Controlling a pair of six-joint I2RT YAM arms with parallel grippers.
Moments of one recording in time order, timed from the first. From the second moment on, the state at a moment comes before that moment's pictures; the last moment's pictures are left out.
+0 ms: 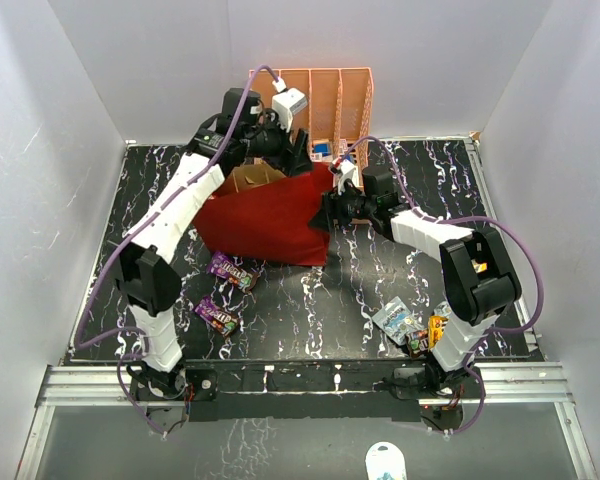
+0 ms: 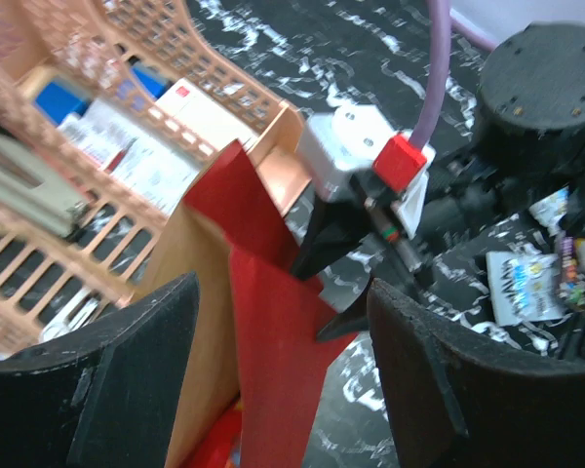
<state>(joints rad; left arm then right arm) -0.47 1.90 1.99 -0.62 0.55 0.06 0.36 1.74 1.08 0.15 -0.68 0.06</state>
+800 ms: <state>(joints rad) -0.08 1.48 1.73 -0.92 0.17 0.17 0.35 1.72 1.05 0.16 -0.67 0.05</state>
